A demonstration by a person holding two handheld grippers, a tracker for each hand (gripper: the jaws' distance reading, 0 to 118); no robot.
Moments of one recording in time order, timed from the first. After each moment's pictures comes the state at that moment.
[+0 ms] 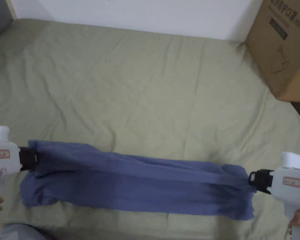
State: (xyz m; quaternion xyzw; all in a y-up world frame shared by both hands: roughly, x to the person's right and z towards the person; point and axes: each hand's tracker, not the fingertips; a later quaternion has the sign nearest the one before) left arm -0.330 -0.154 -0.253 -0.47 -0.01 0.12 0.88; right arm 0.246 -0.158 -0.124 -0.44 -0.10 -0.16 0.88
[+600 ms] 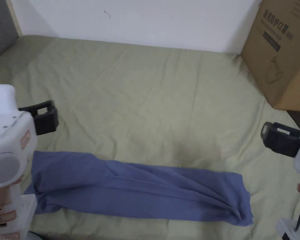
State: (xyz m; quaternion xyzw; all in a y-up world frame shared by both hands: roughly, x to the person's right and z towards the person) left arm -0.258 -0.035 -0.217 -0.14 0.00 -0.02 0.99; right arm 0.208 -0.030 -0.107 -0.17 -0.16 -0.05 0.97
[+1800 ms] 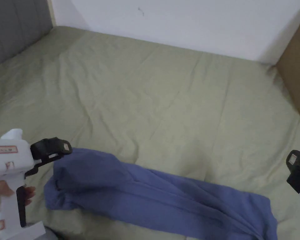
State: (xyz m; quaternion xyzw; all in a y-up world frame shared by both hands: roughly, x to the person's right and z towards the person) left arm -0.387 -0.180 -0.277 -0.44 -0.07 0.34 0.83; right arm 0.160 -0.052 -0.116 -0.17 -0.10 -0.06 0.98
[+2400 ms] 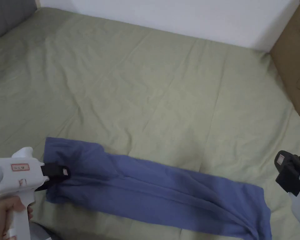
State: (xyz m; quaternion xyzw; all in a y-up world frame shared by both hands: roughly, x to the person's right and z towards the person) left arm -0.347 -0.231 -0.275 -0.50 -0.06 0.33 0.80; right arm 0.154 -0.067 -0.123 -0.21 -0.10 -0.05 0.97
